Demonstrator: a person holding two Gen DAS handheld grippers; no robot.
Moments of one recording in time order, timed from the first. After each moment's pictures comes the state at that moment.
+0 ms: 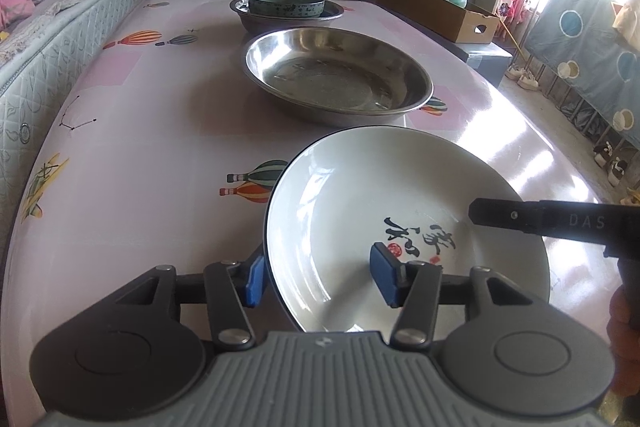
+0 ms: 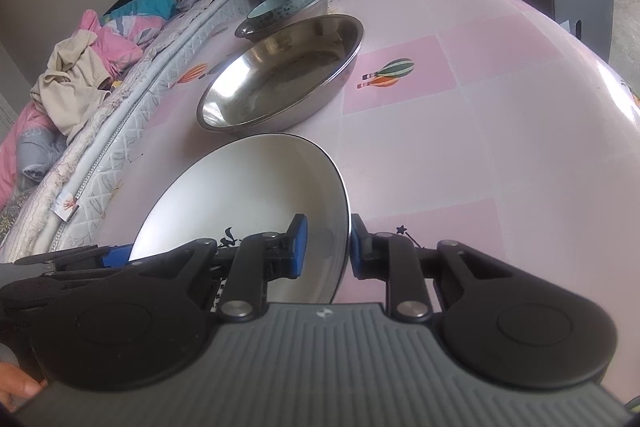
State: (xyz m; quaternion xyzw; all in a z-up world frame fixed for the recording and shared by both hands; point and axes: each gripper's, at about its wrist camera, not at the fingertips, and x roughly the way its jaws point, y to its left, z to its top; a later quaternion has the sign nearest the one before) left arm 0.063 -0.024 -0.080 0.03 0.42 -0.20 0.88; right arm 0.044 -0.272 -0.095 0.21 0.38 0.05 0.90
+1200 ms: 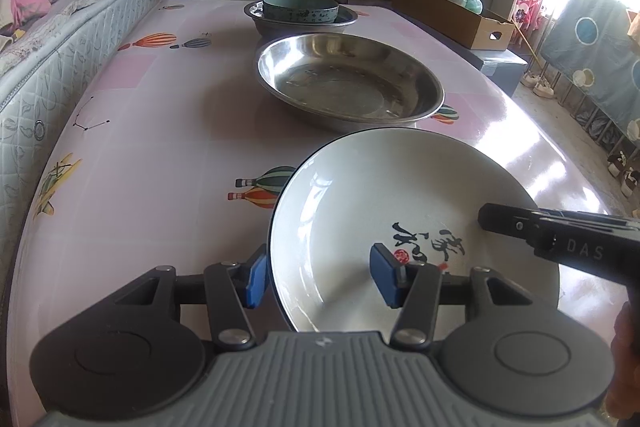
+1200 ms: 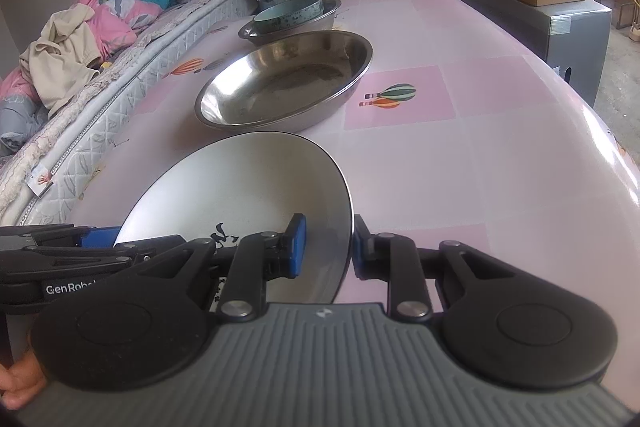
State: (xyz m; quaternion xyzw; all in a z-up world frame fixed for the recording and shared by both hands) left arm 0.062 -0.028 -0.075 0.02 0.42 -0.18 0.89; right arm 0.043 -0.253 -0.086 0.14 0.36 0.03 0.92
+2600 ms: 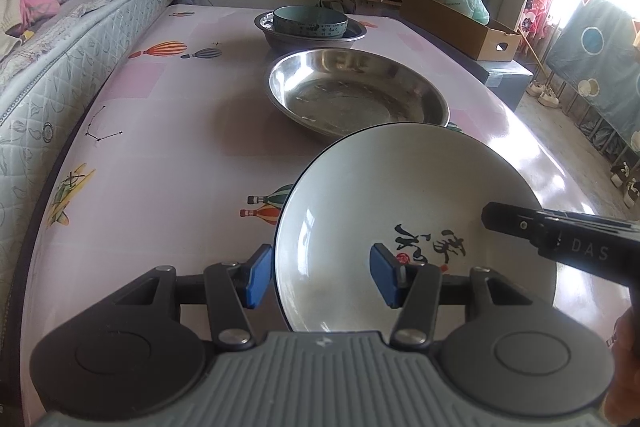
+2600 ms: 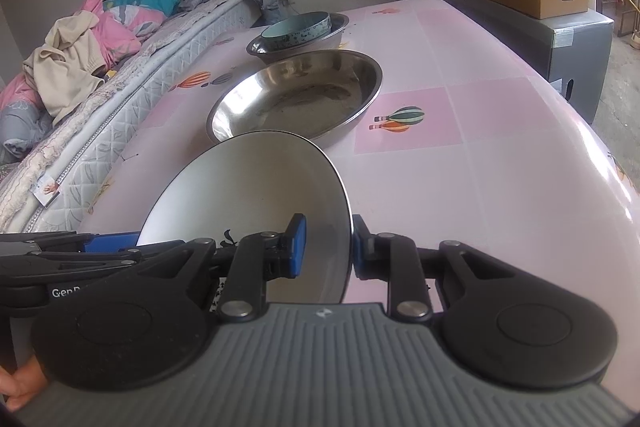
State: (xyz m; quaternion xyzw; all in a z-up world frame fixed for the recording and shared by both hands) left arm 0.063 -0.022 -0.058 0.02 0.41 -0.17 0.90; right arm 0.042 -0.249 -0.068 0.14 0.35 0.03 0.93
